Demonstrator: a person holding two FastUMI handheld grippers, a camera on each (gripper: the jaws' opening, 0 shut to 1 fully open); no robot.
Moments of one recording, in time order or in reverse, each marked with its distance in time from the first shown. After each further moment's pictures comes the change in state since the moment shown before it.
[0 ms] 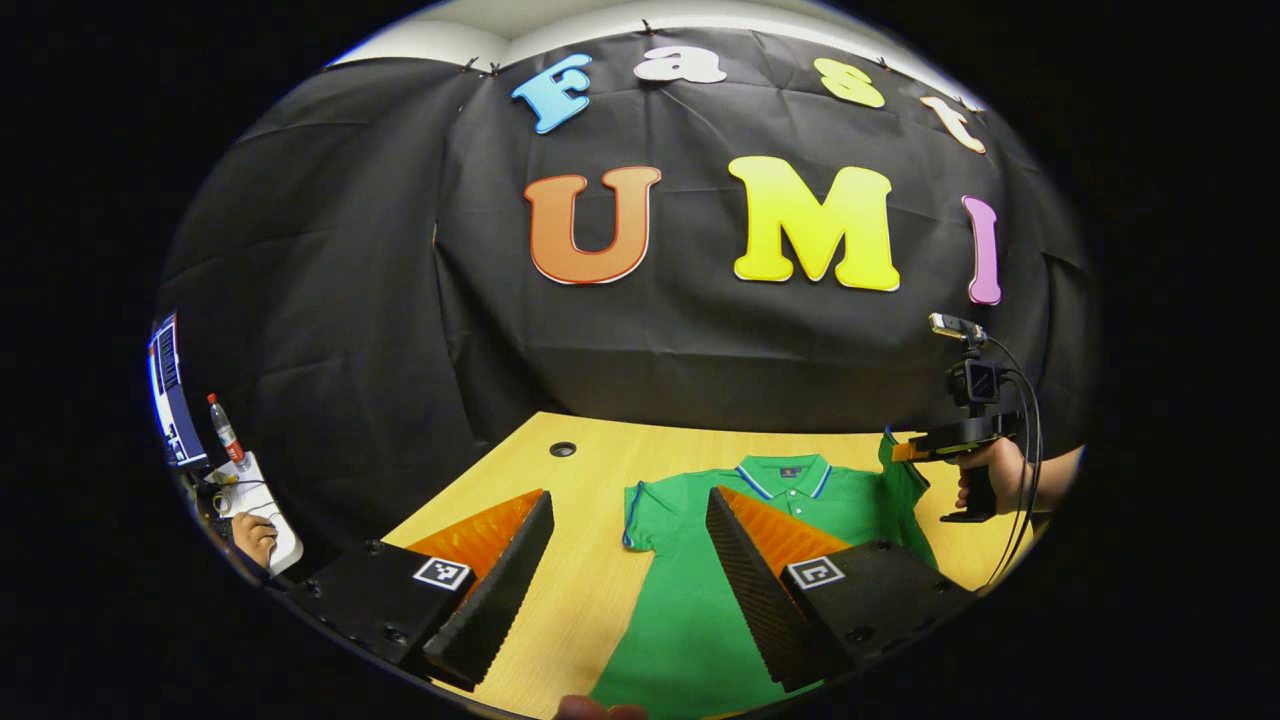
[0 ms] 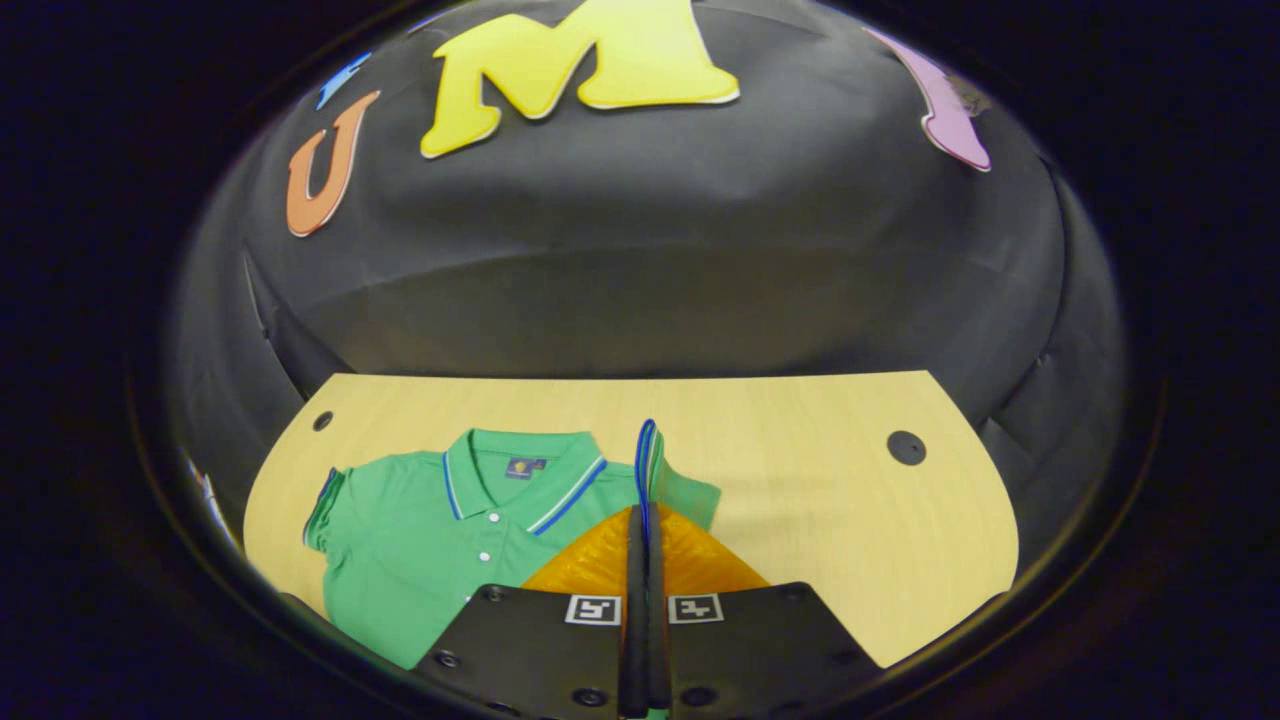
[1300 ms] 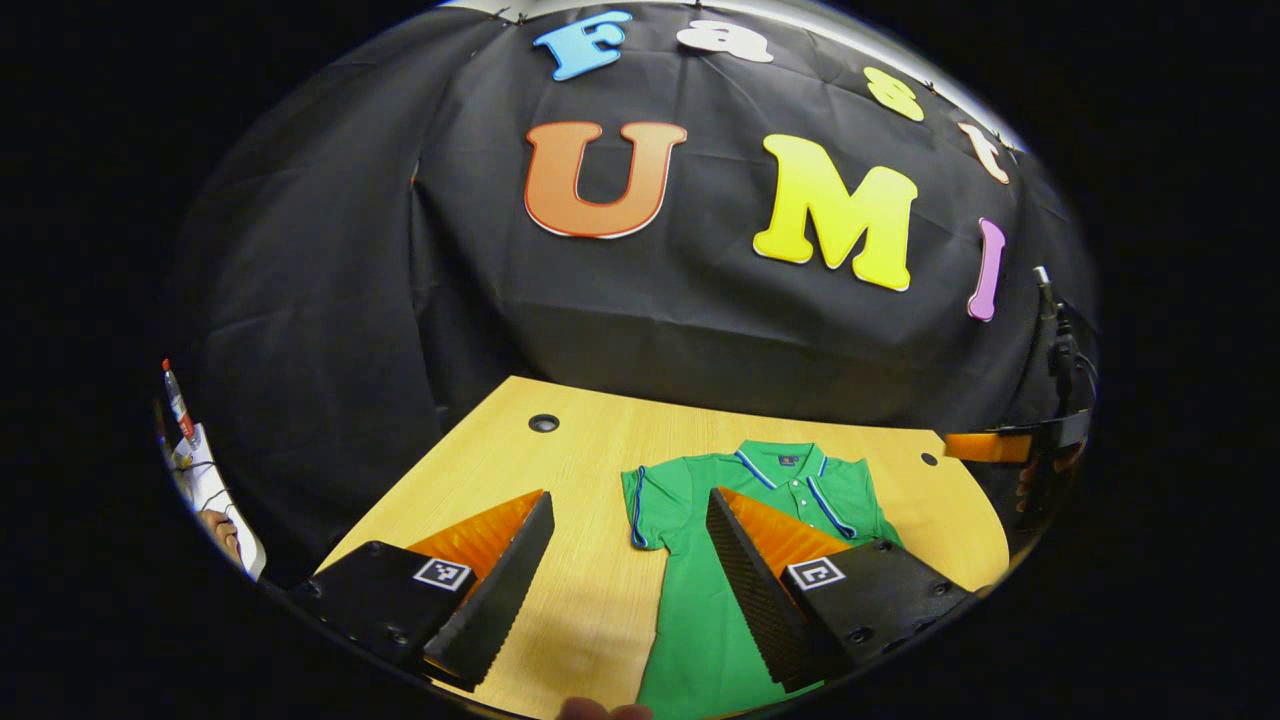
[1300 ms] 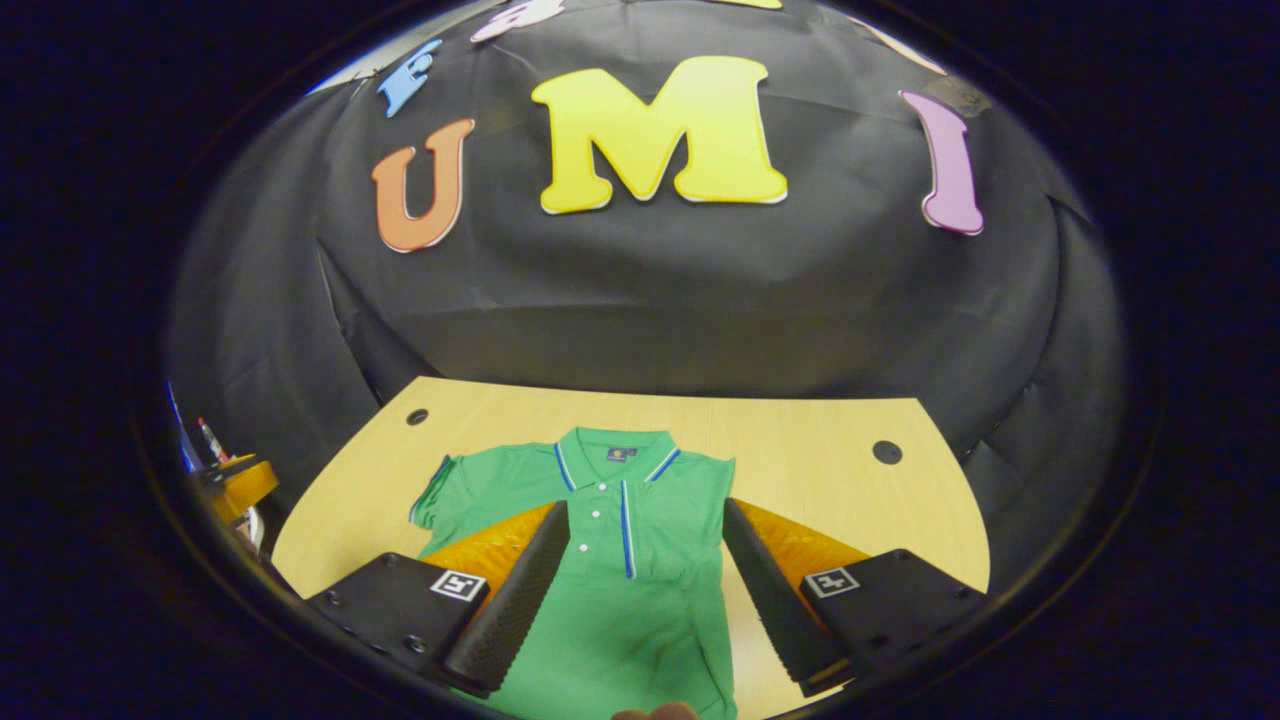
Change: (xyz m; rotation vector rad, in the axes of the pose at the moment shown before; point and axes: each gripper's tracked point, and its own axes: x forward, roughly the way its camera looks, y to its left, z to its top) left arm 0.078 0.044 -0.018 -0.085 0.143 -0.195; right arm -0.196 0.047 0.003 -0.052 -0.107 0.100
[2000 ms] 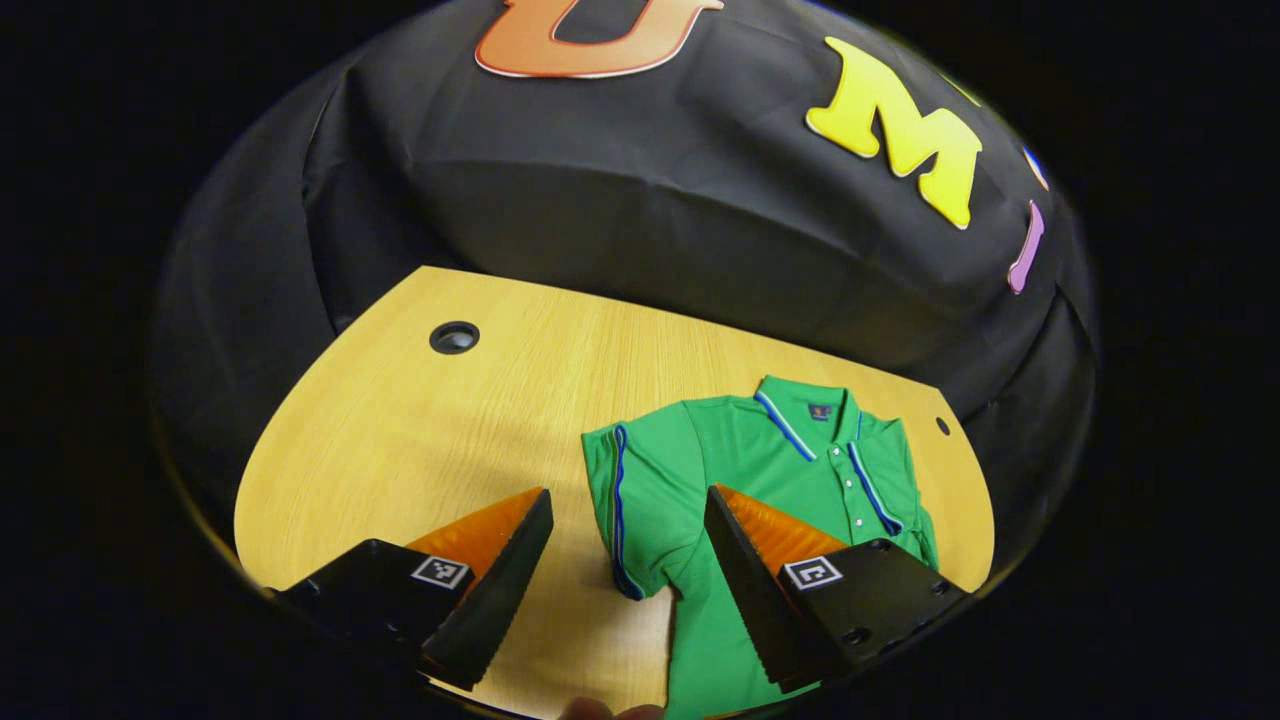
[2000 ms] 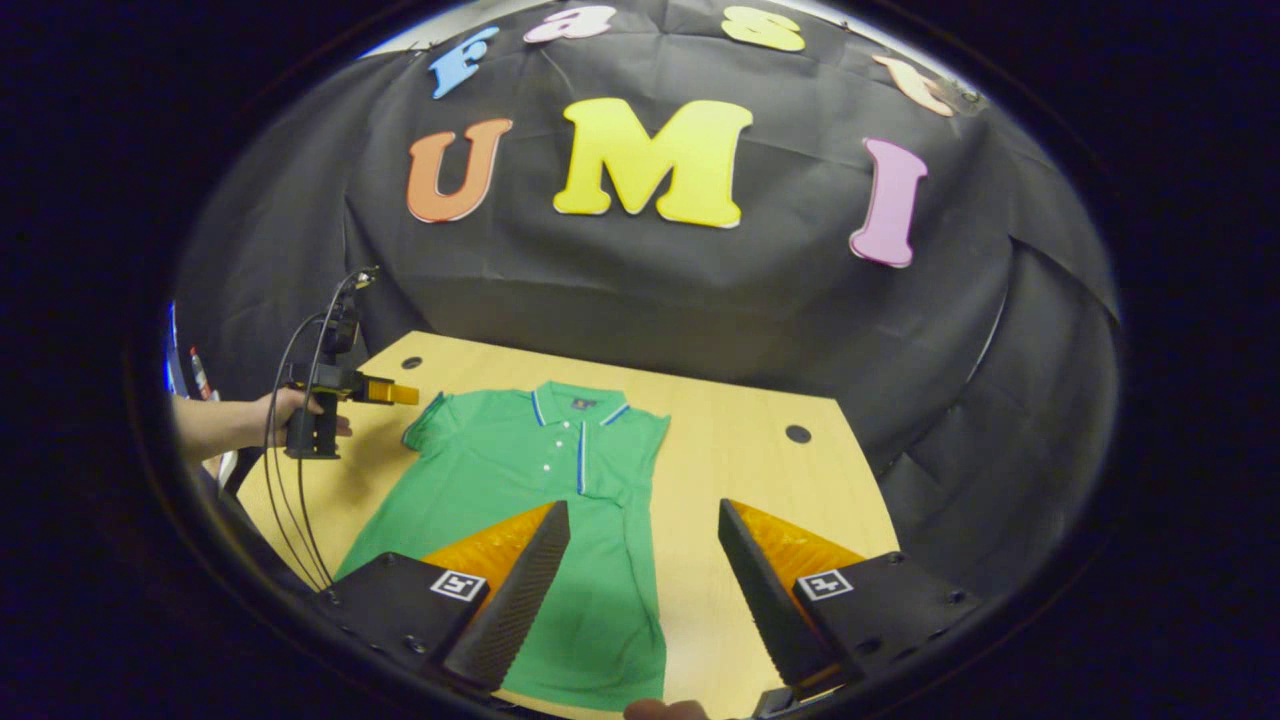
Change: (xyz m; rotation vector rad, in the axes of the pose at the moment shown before) left arm 0.184 -0.004 -0.081 -0.061 0.331 -0.139; right arm -0.119 -0.038 -0.070 -0.098 0.040 -0.155
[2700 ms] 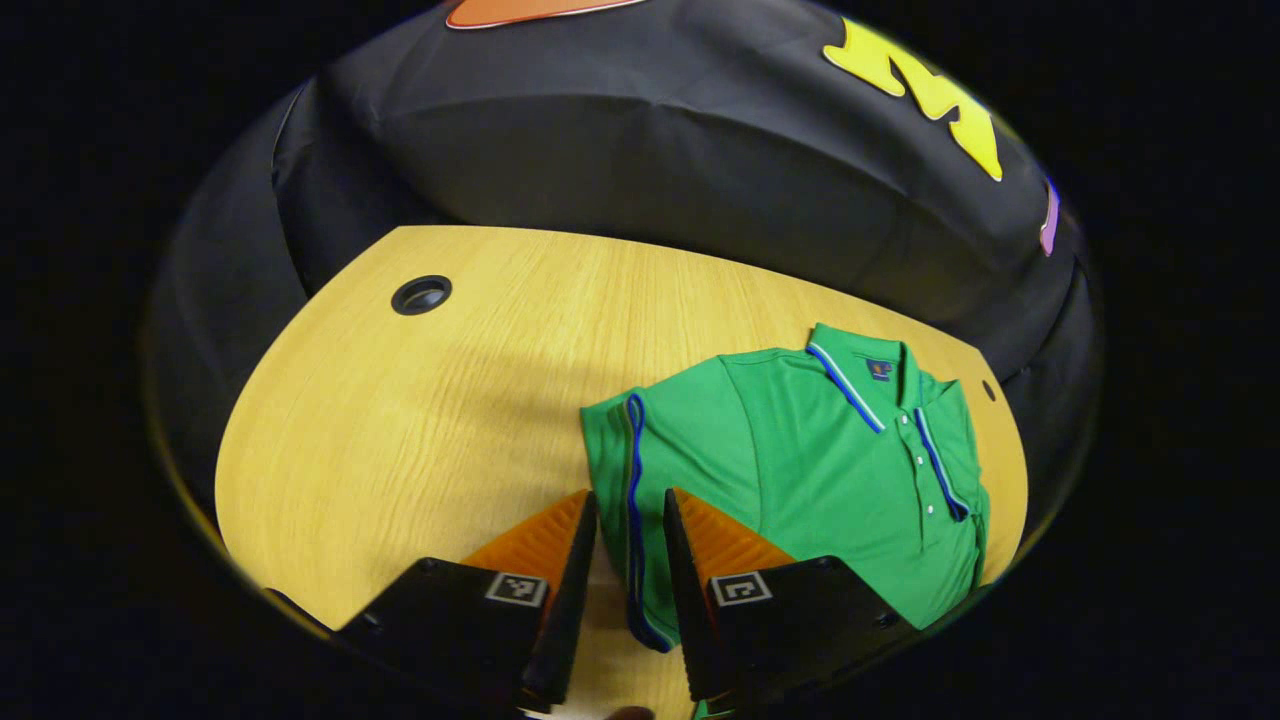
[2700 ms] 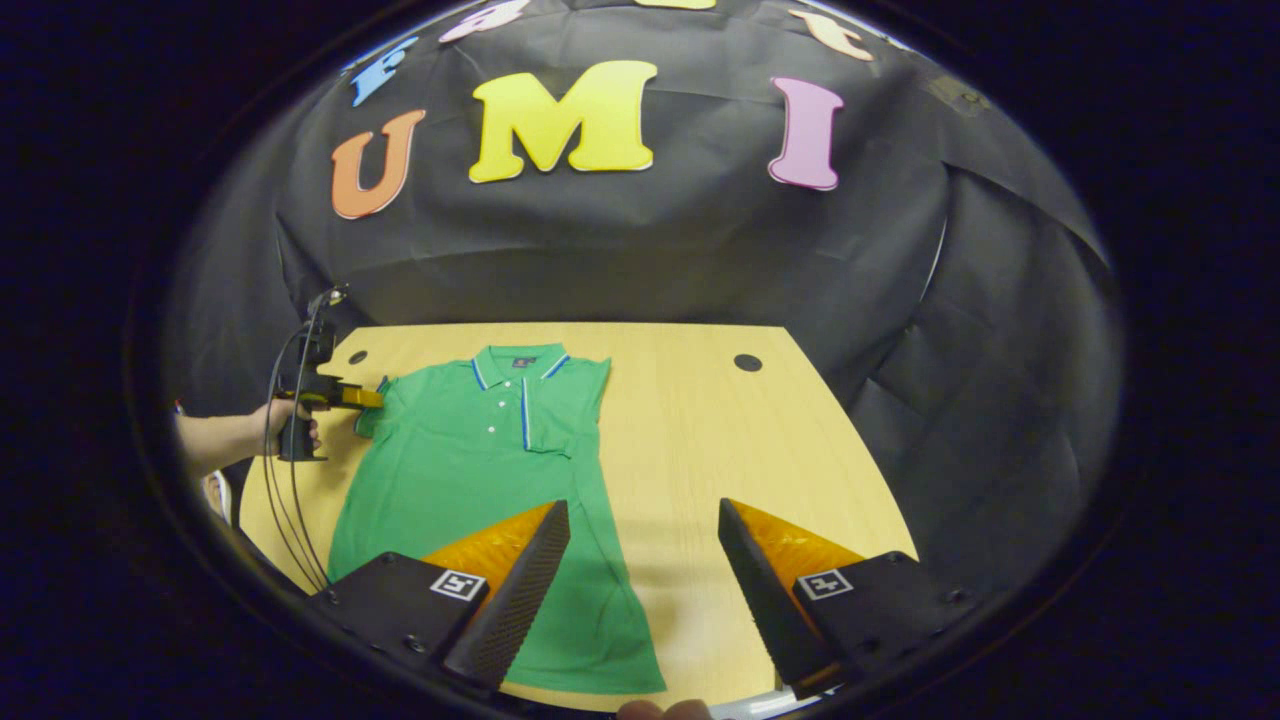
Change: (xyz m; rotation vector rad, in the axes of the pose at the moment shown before) left arm 0.057 0.012 -0.021 0.053 0.088 0.075; right arm 0.007 -0.044 -0.053 0.159 0.091 -0.112
